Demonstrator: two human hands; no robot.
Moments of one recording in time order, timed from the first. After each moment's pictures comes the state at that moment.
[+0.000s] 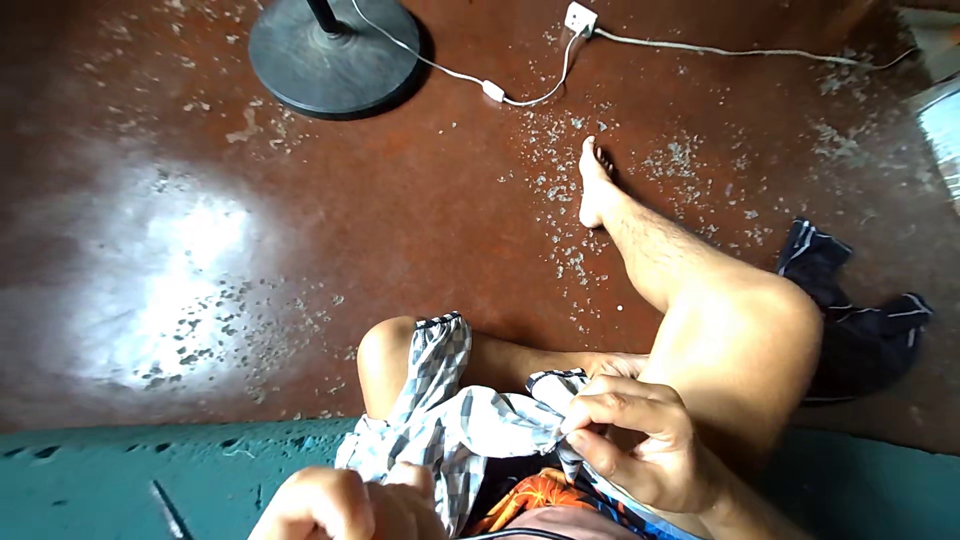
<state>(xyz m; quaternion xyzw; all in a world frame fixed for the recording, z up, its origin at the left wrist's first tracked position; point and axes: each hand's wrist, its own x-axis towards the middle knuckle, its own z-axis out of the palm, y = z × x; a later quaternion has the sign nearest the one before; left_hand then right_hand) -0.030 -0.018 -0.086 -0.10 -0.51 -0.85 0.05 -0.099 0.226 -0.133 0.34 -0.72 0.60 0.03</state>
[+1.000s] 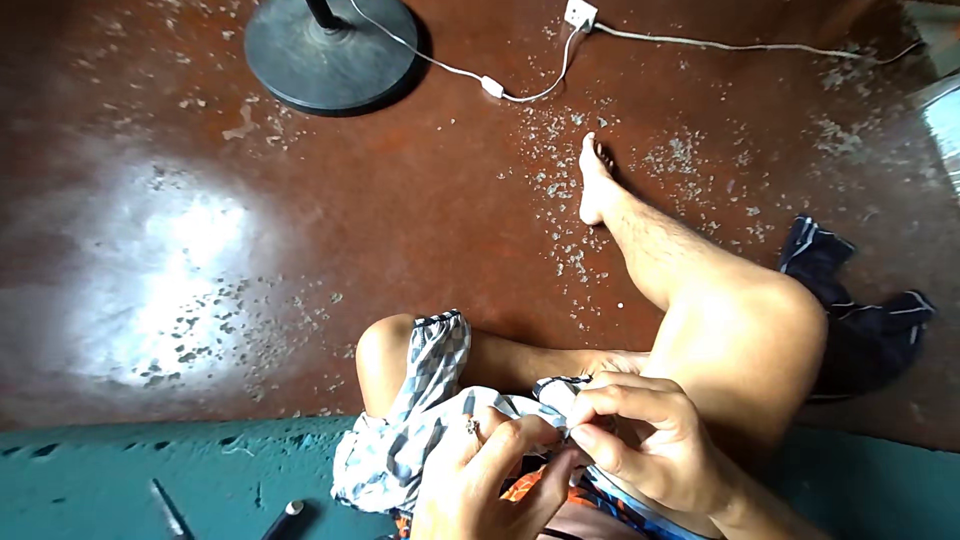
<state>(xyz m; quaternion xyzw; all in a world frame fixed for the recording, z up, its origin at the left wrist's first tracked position) -0.047 0.036 -0.124 -0.12 -0.84 -0.51 0.14 -0.099 0.230 -0.130 0.31 -0.72 0.63 -0.01</state>
